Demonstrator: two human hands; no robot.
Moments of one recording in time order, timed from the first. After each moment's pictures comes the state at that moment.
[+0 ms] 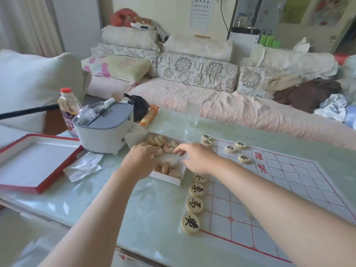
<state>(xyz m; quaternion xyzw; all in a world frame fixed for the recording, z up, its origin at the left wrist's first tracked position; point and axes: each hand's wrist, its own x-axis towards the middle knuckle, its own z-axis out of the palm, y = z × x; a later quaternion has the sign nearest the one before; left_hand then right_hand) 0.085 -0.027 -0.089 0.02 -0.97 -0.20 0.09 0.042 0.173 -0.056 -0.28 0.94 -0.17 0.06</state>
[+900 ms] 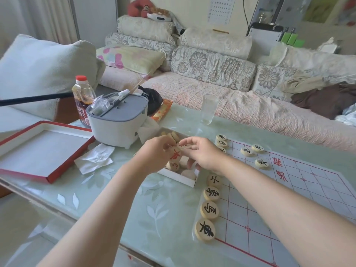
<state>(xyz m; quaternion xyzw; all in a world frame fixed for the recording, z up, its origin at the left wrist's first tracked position) 0.084 -0.032 -0.078 0.04 -0.93 -0.36 0.10 0.023 0.137 -0.075 -0.19 0.83 -0.50 0.16</state>
